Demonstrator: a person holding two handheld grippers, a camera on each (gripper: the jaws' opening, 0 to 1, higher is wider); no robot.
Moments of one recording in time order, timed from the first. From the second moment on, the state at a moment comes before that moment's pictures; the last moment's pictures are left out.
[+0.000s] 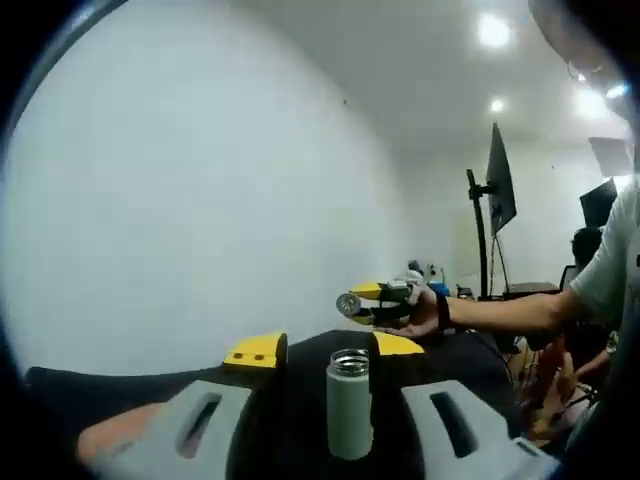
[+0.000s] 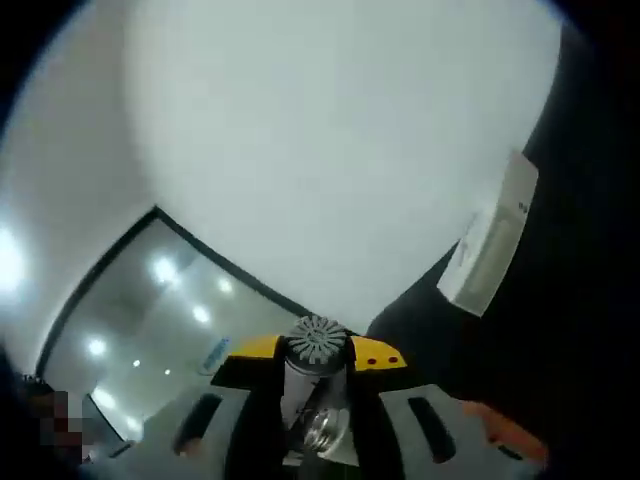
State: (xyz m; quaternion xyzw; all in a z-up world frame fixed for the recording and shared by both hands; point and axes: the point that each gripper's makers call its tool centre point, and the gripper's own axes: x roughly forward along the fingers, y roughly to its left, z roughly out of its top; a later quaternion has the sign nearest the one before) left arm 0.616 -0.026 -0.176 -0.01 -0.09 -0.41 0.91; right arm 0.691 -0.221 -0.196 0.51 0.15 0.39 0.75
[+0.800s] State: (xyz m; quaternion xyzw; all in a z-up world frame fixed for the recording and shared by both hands) left arm 0.587 -0.148 -0.135 -0.15 0.00 -0.49 0.86; right arm 0.596 -0.218 -0.131 0.50 -0.04 0.49 0.72
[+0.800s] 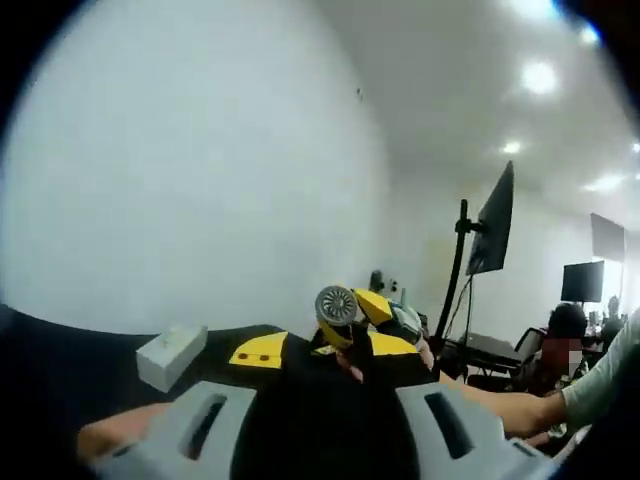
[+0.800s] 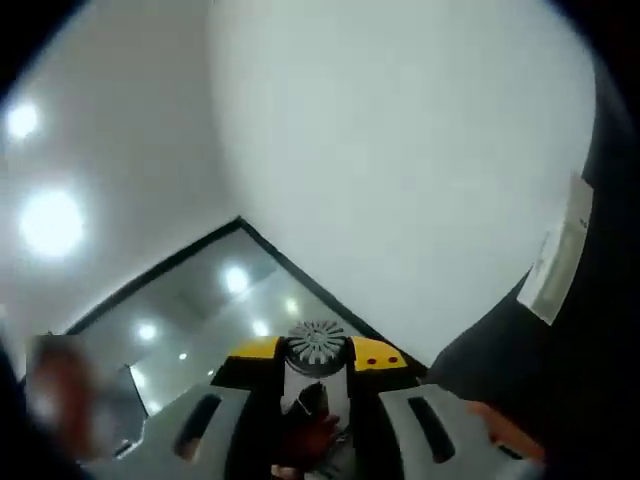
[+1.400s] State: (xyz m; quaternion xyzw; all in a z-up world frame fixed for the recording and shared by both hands) left arm 0.570 -0.175 -0.127 -0.14 0.00 -0.51 0.85; right arm 0.578 -0.208 -0.129 0.50 -0.06 0.51 0.70
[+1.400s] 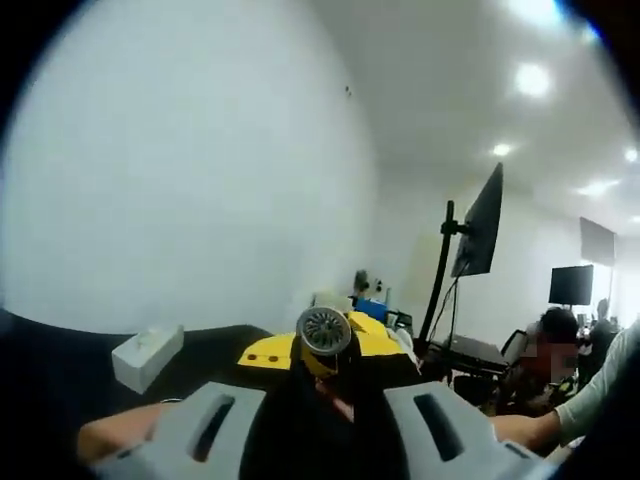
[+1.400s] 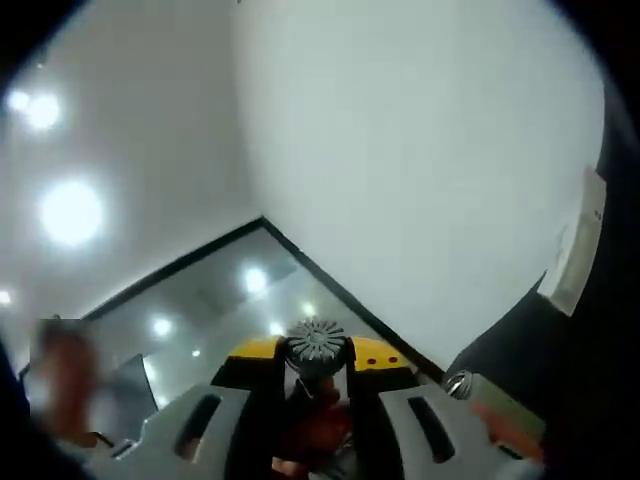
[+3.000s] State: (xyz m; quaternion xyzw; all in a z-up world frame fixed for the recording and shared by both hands) left arm 0.565 -0.178 -0.128 -0.11 -0.02 -0.52 0.85; right arm 0.554 -0.181 -0.128 0.52 -0.05 0.54 0.66
